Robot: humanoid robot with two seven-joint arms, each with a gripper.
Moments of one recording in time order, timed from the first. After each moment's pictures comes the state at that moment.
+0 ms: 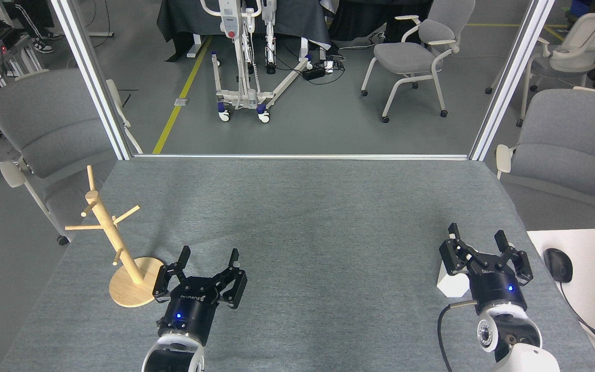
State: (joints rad) left arm -0.07 -0.12 -0.01 -1.59 -1.57 -0.09 0.00; right arm -0.24 0.00 -0.28 -1.37 1.42 -0.19 0.02
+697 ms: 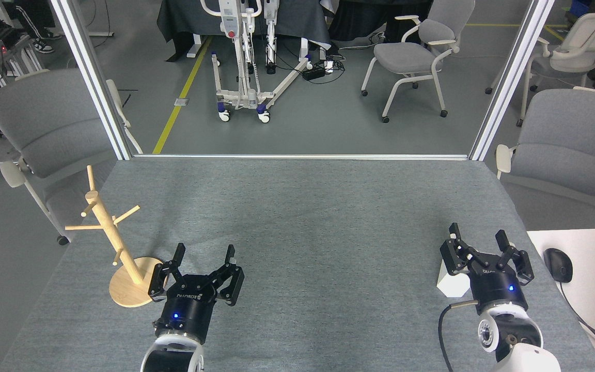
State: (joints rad) left arm -0.07 -0.12 -0.02 -1.62 -1.57 -0.05 0.03; right arm -0.24 -0.01 -0.28 -1.36 1.42 -0.19 0.02
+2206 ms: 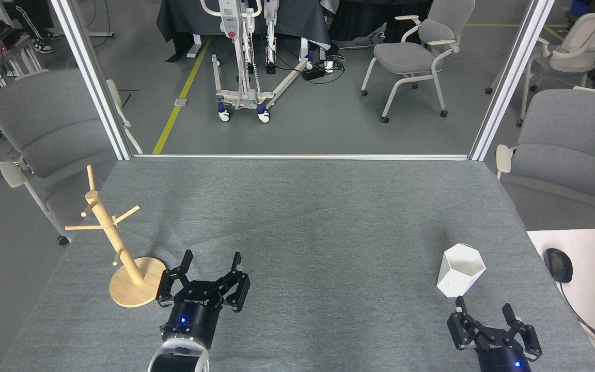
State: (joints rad) left arm -0.06 -0.13 -0.04 -1.58 -1.57 -0.05 0.03; right arm 0.00 -0.03 -0.29 -1.30 1.43 -0.19 -0.10
